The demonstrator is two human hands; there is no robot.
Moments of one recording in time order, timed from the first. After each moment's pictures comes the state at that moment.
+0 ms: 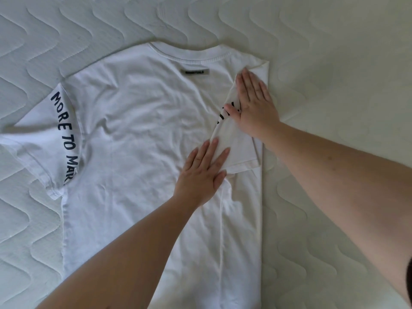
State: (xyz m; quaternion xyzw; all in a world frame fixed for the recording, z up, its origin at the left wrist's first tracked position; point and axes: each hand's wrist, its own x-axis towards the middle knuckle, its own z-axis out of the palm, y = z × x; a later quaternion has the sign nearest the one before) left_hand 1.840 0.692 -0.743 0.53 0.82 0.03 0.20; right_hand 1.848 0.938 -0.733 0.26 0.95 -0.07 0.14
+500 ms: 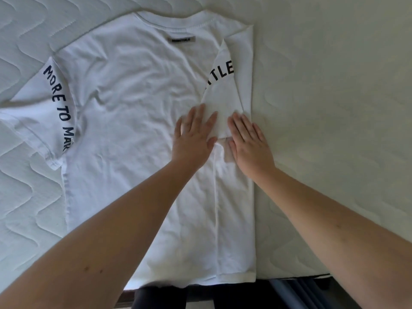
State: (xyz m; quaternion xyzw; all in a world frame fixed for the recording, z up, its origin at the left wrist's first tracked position) left_hand 1.846 0.698 -0.710 0.47 0.85 0.03 0.21; right_hand 1.993 0.810 -0.714 0.27 0.95 -0.10 0.11
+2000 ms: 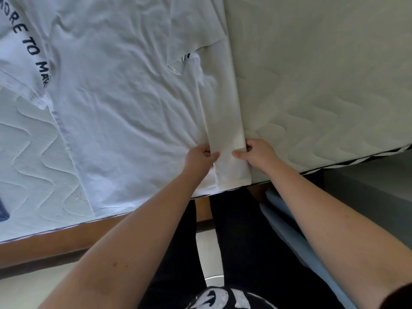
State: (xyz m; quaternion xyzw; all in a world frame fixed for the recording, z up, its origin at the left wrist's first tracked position) left_hand 2.021 0.540 -0.692 0.07 0.75 0.27 0.60; right_hand 2.164 0.671 -0.676 0.56 0.60 -0.52 0.24
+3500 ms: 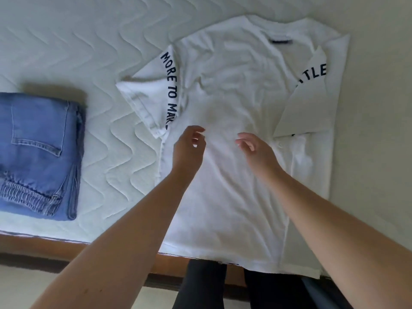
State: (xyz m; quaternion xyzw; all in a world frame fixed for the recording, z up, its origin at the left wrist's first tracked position) left_hand 1.761 0.492 -0.655 0.10 0.87 0.41 0.26; right_hand 1.879 0.638 -0.655 0.43 0.72 -0.54 0.08
